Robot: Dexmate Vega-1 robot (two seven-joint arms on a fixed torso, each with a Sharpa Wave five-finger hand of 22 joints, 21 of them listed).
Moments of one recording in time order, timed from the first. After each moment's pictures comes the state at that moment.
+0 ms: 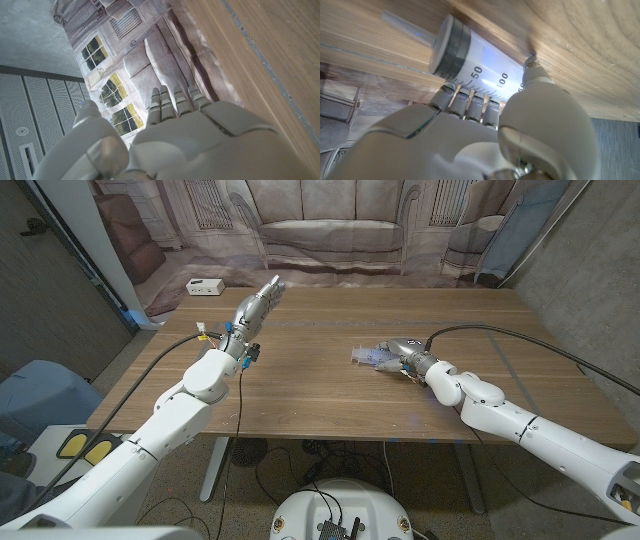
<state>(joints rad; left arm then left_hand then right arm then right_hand) 1.04 0.68 0.30 -1.84 -0.45 -0.19 0.17 0.24 0.08 0.14 -0.10 0.19 0.28 0.06 0.18 0.18 0.25 0.01 0.21 0.20 0.14 0.06 0.18 0.18 0.00 0.11 0.20 0.18 -0.75 -0.79 -0.76 -1.66 -0.57 -0.18 -0.06 0.90 0.08 0.23 -0.09 0.18 0.57 -0.08 0.18 0.22 0.53 -0.01 0.18 0.25 0.45 0.01 0.20 0.44 0.47 0.04 0.65 0.17</state>
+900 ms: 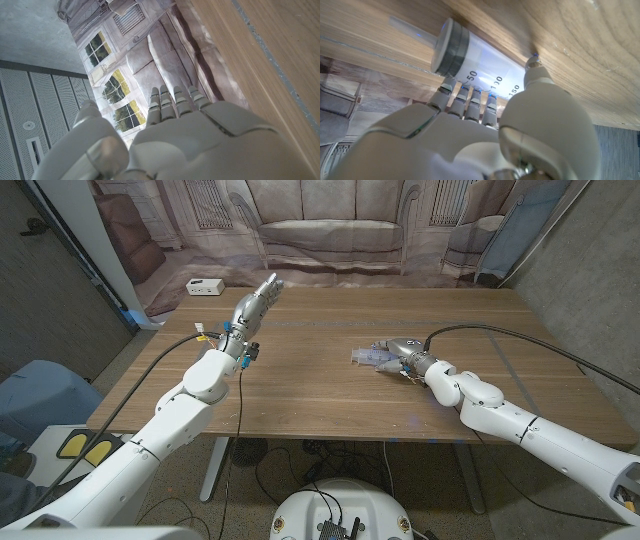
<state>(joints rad) 1.04 0.67 0.30 -1.81 -0.45 -0.23 0.17 0.24 0.08 0.14 -0.10 0.19 0.29 0.05 0.19 0.18 0.26 0.01 0.21 0.20 0.14 0.06 0.18 0.18 0.01 0.13 0.20 0.18 -0.76 -0.80 -0.76 -1.70 -0.60 -0.22 -0.04 0.85 0.01 0.17 -0.11 0.18 0.25 -0.07 0.18 0.21 0.30 0.04 0.18 0.24 0.24 0.04 0.19 0.39 0.35 0.09 0.53 0.17</state>
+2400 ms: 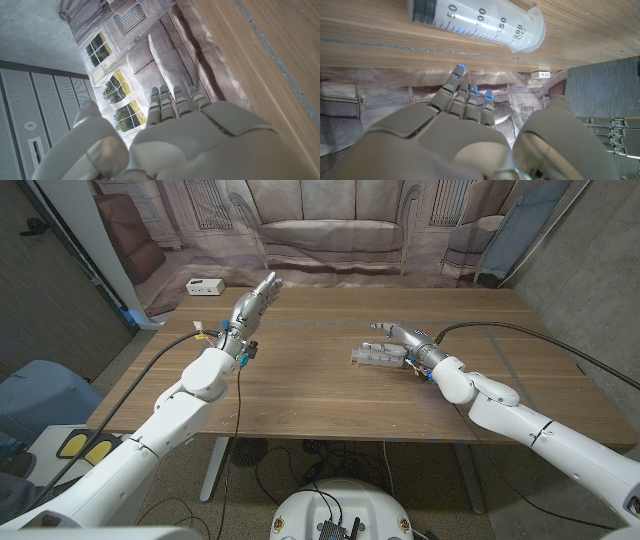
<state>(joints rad) 1.02 0.67 0.29 -1.79 -0.45 -0.24 0.15 0.24 0.08 0.14 -0.10 0.19 0.29 0.05 0.19 0.18 0.26 0.01 0.21 0.20 0.14 0.06 0.18 0.18 0.01 0.13 0.20 0.18 -0.85 -0.81 -0.61 -1.75 -0.40 -0.07 -0.15 0.43 -0.01 0.02 0.06 0.21 0.22 0.06 0.19 0.20 0.25 0.09 0.20 0.20 0.19 0.03 0.22 0.29 0.38 -0.01 0.40 0.17</state>
